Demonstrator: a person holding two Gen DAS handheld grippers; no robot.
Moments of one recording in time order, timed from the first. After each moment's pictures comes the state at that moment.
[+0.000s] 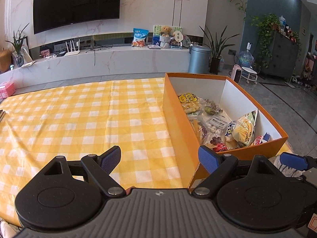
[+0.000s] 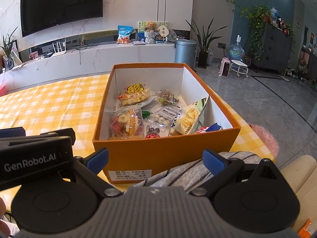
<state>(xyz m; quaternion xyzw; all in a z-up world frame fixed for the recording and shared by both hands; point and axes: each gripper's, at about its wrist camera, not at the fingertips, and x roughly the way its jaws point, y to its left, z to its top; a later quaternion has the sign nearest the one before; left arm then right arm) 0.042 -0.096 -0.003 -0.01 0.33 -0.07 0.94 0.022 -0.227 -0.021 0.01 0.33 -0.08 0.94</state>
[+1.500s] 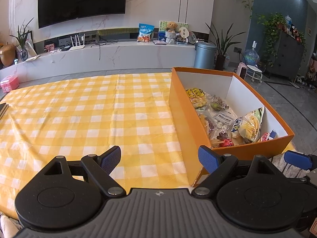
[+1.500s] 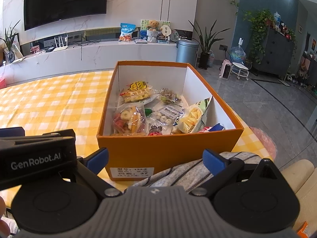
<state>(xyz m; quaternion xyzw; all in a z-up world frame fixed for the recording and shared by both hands) 0.041 -0.092 -0.010 -0.01 0.34 -0.06 0.94 0.022 -0.218 -0.024 -0.01 0.34 -0.08 0.94</state>
